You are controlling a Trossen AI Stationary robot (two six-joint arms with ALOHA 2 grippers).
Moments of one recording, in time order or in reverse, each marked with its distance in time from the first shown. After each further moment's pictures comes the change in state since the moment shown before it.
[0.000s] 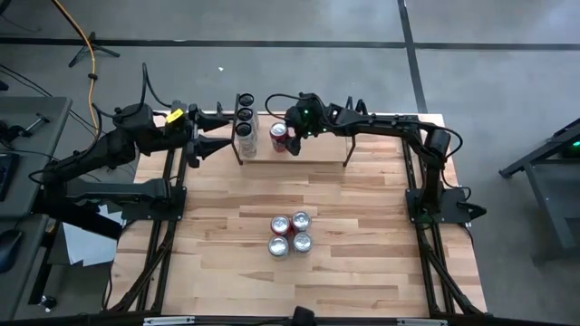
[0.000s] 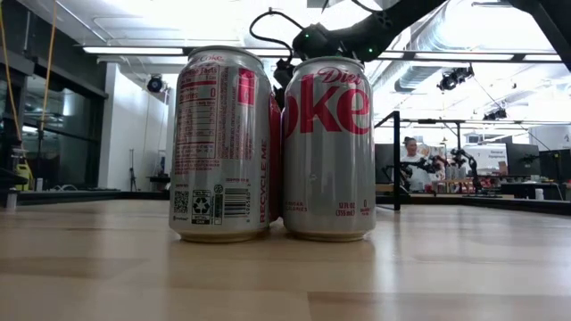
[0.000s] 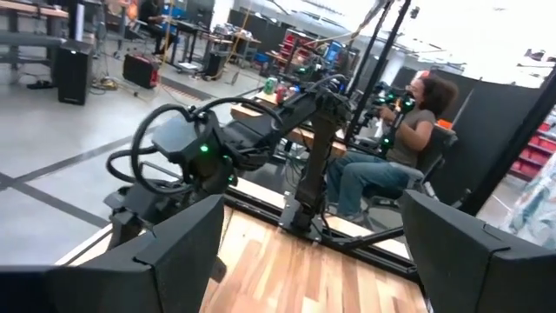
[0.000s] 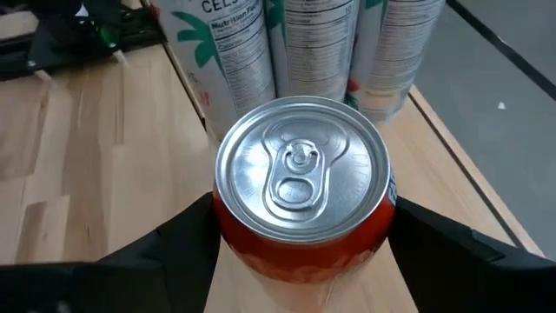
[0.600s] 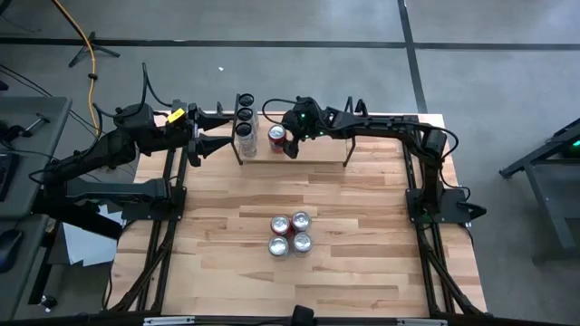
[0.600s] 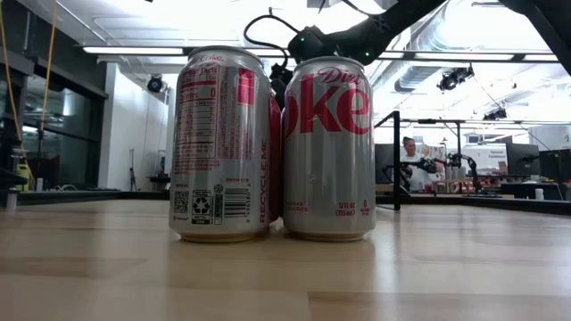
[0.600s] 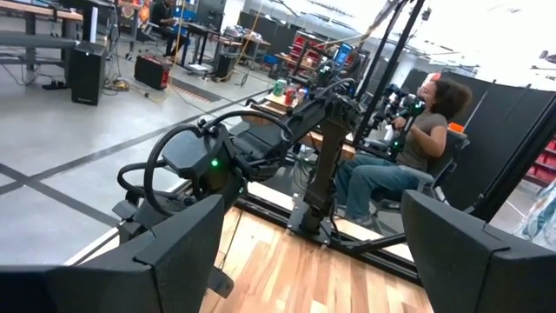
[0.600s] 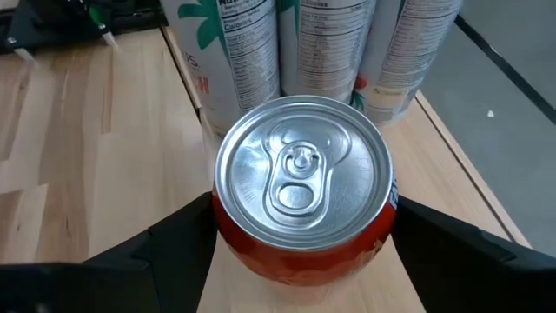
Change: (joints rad) left arm 0.000 0.004 0.000 0.000 -0.027 -0.001; right arm 0.014 0.035 0.002 0.012 0.046 -0.049
